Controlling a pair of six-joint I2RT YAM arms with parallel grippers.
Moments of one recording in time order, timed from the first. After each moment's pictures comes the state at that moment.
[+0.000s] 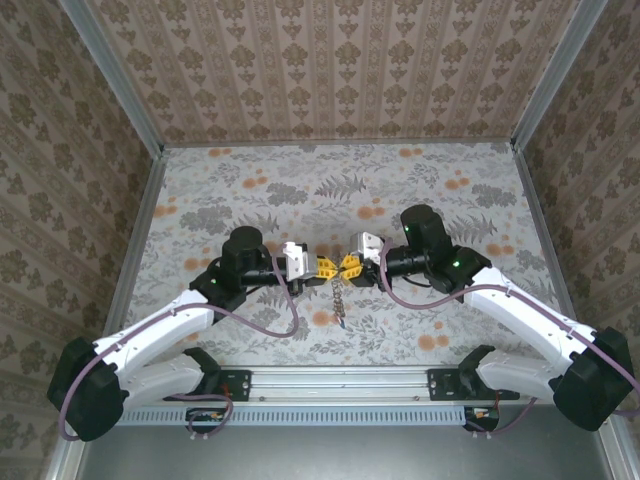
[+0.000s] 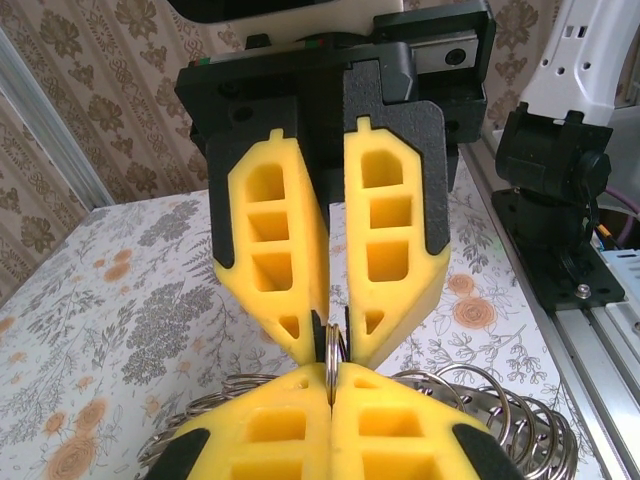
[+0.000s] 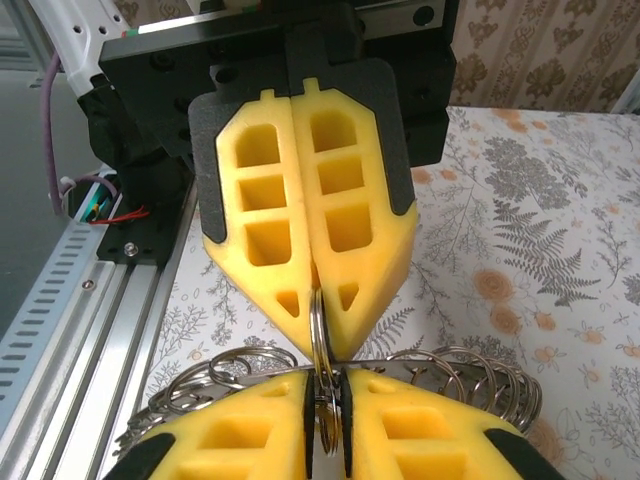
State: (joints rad) left arm -0.76 1.04 0.61 0.18 0.77 0.40; right arm 0.60 1.12 0.84 -0.27 -0.77 -0.52
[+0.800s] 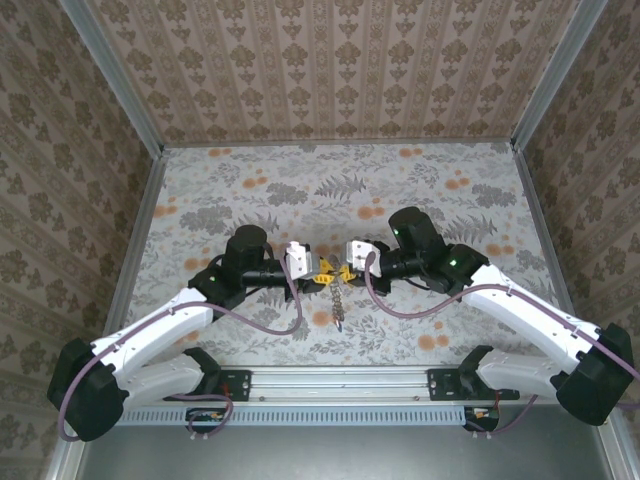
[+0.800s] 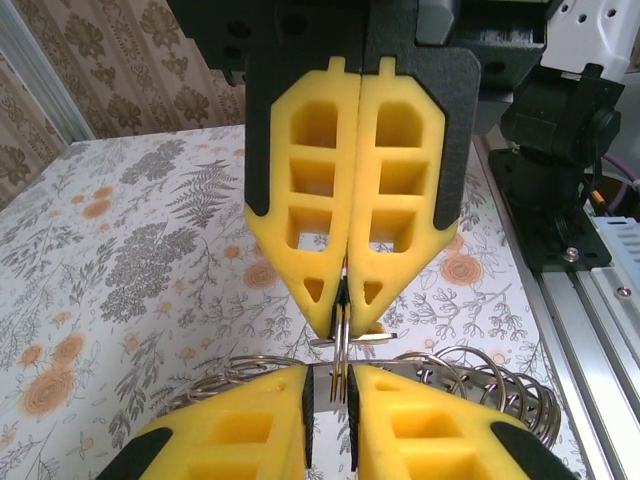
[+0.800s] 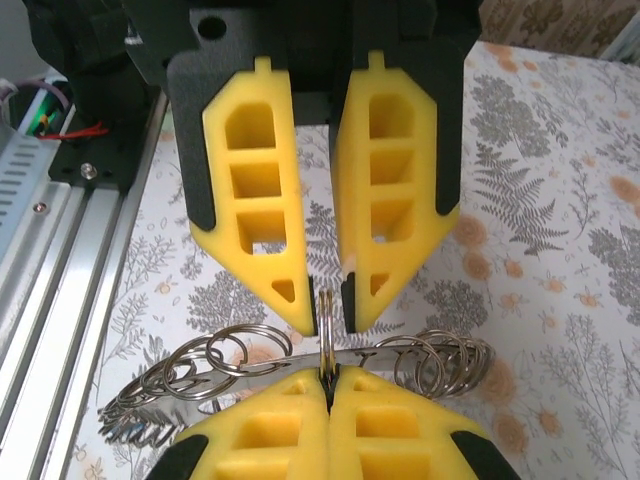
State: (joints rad) left arm -0.76 1.03 0.65 0.01 0.73 0.42; right arm 0.69 1.13 0.94 -0.47 -0.55 -0.65
